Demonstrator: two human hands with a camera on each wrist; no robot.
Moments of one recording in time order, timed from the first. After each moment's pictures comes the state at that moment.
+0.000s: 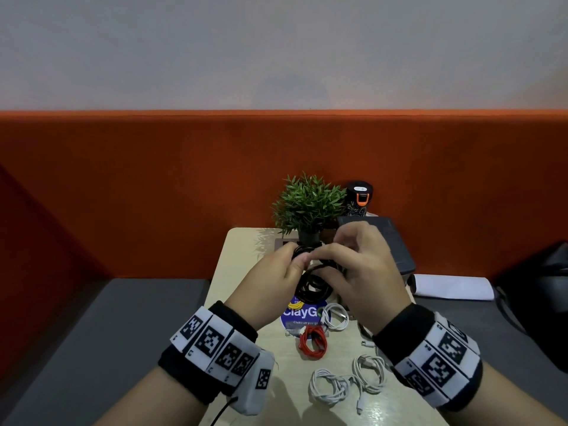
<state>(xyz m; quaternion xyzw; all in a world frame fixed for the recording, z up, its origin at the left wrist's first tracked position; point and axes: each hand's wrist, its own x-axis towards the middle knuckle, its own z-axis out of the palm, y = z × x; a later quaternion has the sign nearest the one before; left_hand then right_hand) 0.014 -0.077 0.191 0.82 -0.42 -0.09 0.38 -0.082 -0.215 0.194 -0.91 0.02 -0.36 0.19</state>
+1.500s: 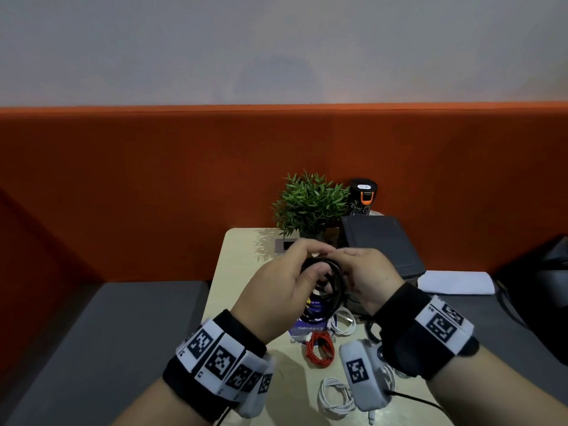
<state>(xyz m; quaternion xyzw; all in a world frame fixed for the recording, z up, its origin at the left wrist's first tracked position) 0.028 -0.073 0.189 0.74 -0.50 -0.02 0.44 -0.035 -0.223 0.184 -0.62 0.30 -0.11 0.72</state>
